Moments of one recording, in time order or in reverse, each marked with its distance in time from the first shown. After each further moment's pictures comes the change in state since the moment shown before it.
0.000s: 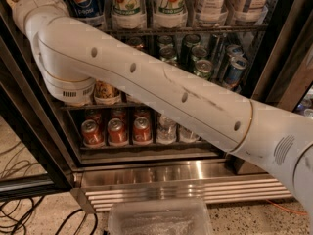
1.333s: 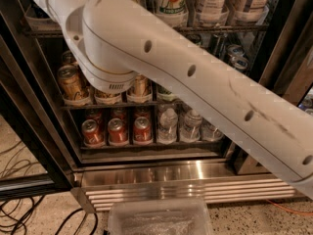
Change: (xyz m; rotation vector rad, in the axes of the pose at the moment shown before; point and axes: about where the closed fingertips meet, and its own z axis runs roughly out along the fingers) arm -0.089 -0.046 -0.065 -0.051 -0.200 0.062
